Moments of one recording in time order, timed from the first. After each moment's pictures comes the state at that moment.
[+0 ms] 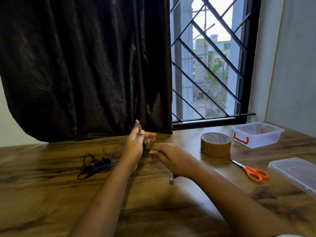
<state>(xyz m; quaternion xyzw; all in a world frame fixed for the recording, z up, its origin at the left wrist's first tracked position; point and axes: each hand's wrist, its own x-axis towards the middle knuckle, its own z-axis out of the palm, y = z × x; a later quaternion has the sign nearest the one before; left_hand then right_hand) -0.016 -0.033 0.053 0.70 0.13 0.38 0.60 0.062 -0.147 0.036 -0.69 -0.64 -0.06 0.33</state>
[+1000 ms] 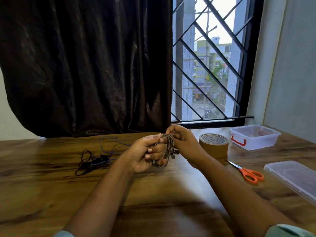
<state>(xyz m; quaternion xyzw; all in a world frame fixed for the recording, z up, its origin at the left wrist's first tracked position) -0.026 -0.046 0.059 0.55 -0.04 0.00 0.83 0.089 -0.161 0.046 -0.59 -0.48 0.10 0.64</state>
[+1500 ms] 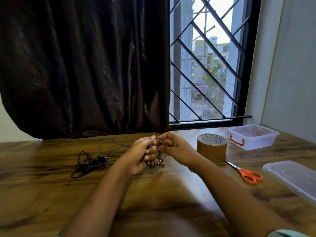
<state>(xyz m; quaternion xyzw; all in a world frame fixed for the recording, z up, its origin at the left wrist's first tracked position) -0.018 -0.048 0.054 0.61 0.07 0.11 0.78 0.077 -0.157 0.042 -0.65 -0.45 0.17 0.59</state>
